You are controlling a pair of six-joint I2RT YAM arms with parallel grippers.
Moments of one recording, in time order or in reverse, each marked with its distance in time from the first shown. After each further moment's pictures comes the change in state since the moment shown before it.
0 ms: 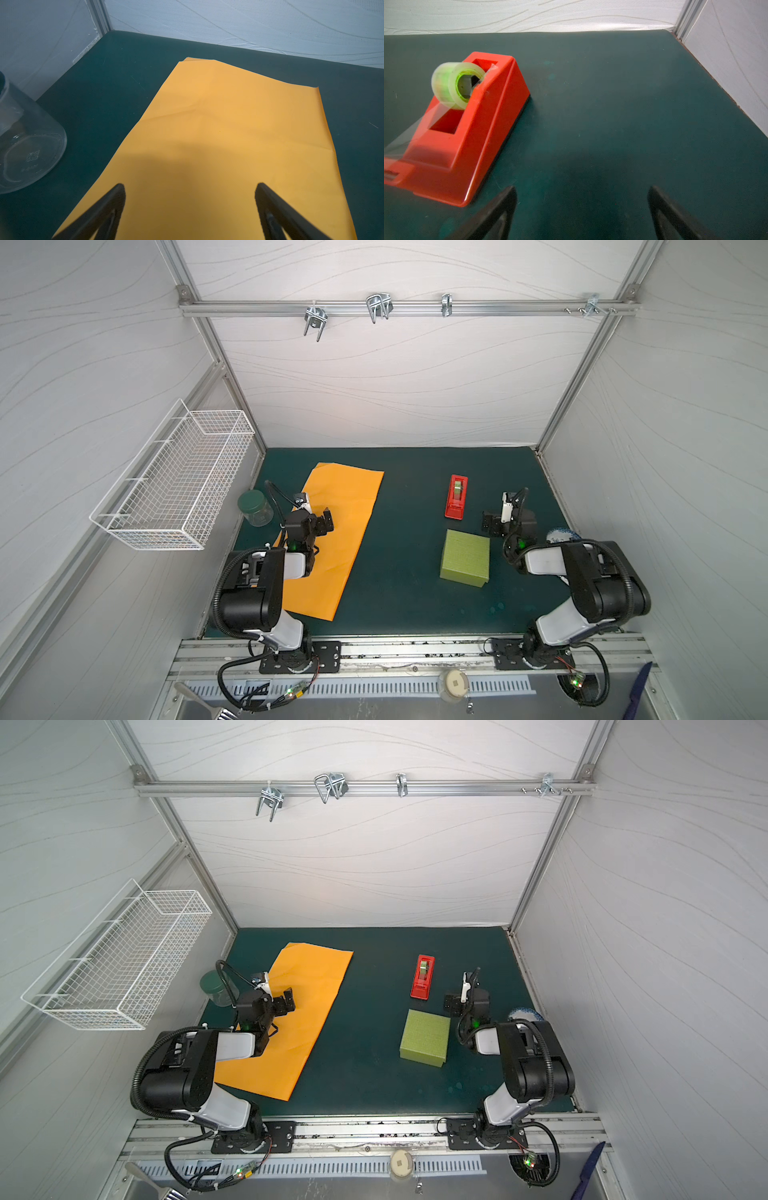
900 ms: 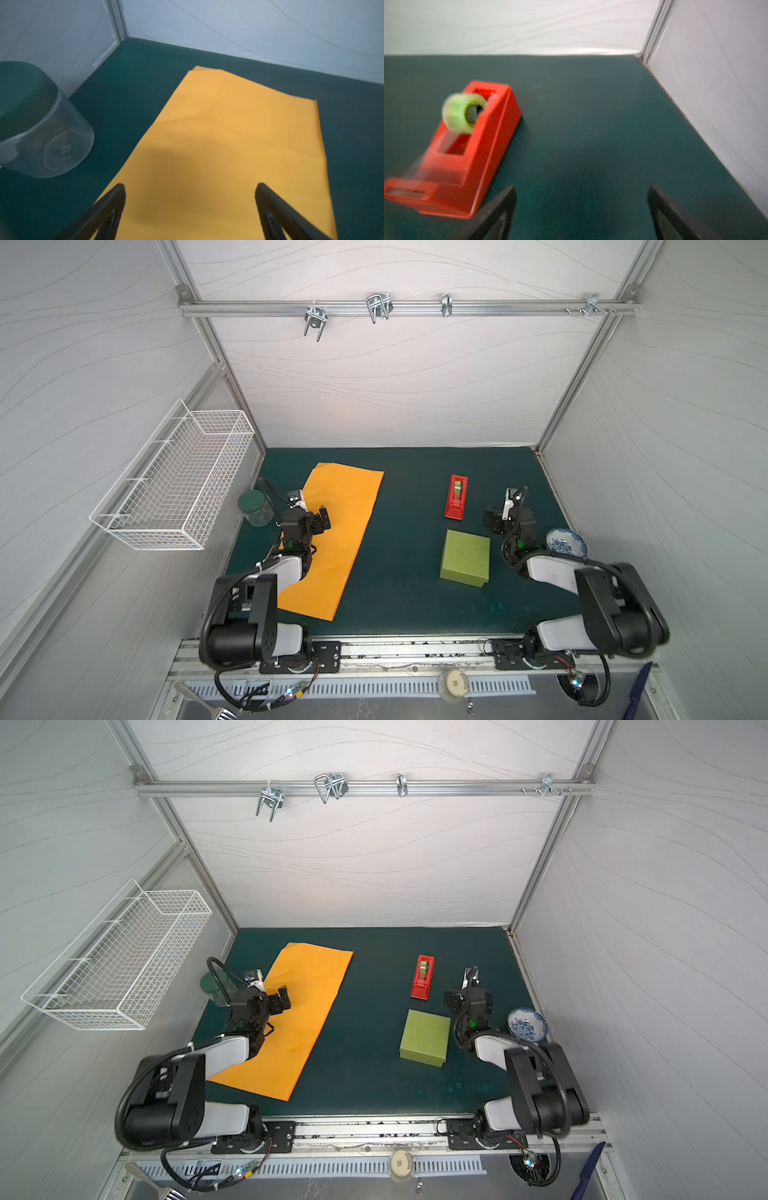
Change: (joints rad) left arm 0.000 -0.236 0.054 -0.286 -0.063 -0.086; right arm 0.098 -0.277 0.003 -0.173 0.248 0.036
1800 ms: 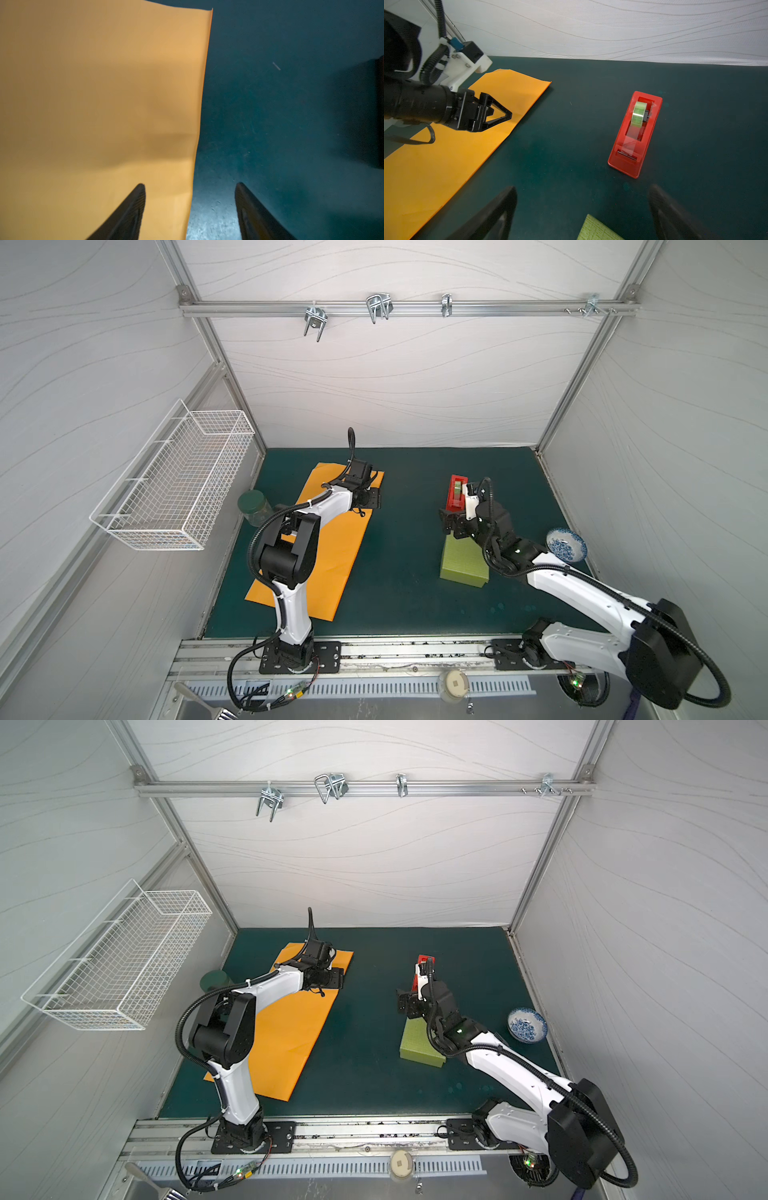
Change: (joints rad) left arm -0.367 0.643 0.893 -0.836 0.102 -0.045; right arm 0.458 -0.157 0.261 -0.524 -0.107 0.183
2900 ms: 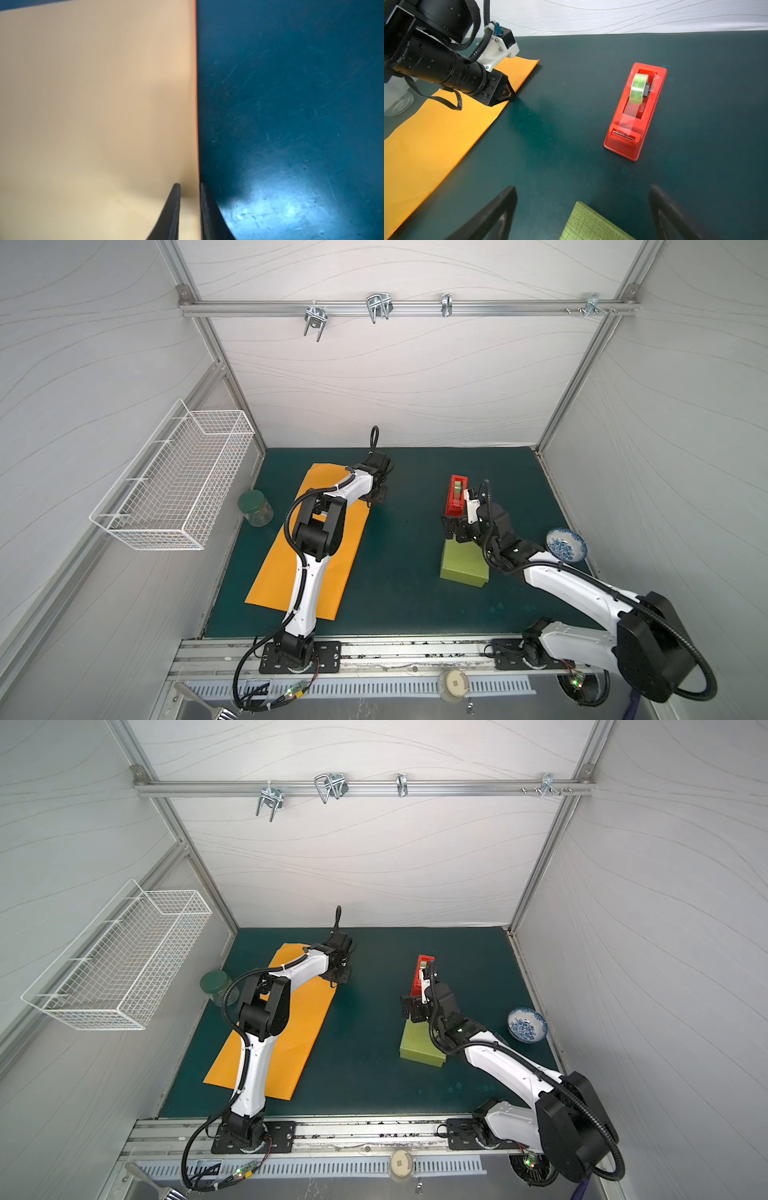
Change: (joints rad) left arm -0.056 0.346 0.441 -0.294 -0.210 0.166; right arm -0.071 0.040 -0.058 0.024 -0.090 0.029
